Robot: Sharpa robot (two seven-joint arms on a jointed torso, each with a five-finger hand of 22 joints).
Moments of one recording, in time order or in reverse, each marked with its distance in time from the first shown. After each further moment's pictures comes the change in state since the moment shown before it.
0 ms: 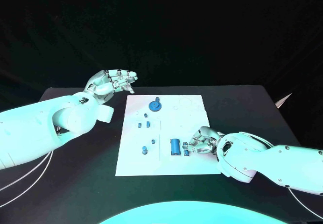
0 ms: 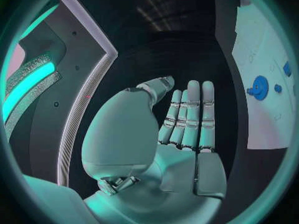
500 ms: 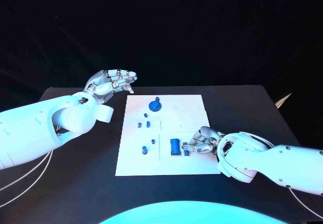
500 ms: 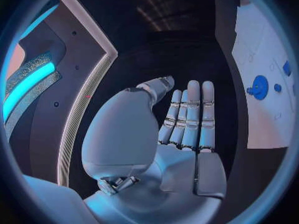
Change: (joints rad) left arm 0.000 -0.002 0.000 0.001 0.000 0.000 -0.001; left_hand 0.000 0.000 0.000 0.000 0.000 0.000 0.000 0.005 -0.001 0.000 0.000 0.000 -0.001 0.000 0.000 0.000 0.000 0.000 0.000 0.000 0.000 -0.001; right arm 0.000 -0.007 0.000 0.005 -0.004 0.004 0.000; right_hand -0.033 -0.009 -0.029 0.016 -0.046 0.000 0.000 0.000 -0.003 0.000 0.000 0.000 0.000 0.000 0.000 0.000 0.000 0.000 0.000 0.000 0.000 0.000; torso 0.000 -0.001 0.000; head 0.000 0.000
